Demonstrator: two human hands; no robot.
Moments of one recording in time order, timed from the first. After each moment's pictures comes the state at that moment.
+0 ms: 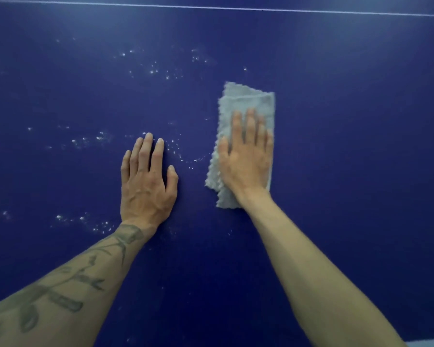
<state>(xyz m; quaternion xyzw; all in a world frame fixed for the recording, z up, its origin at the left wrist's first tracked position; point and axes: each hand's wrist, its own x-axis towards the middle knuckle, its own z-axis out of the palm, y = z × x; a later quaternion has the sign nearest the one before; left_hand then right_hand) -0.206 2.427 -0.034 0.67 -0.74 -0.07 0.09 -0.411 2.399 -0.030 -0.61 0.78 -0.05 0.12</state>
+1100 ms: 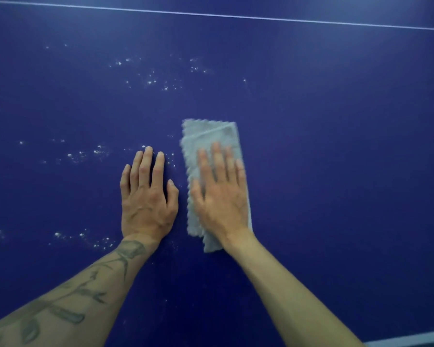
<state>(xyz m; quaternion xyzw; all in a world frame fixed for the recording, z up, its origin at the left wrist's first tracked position) -0.205 2.425 -0.035 0.67 -0.74 -0.07 0.09 -0.370 2.442 -0.037 -0.69 0.71 -0.05 0.11</state>
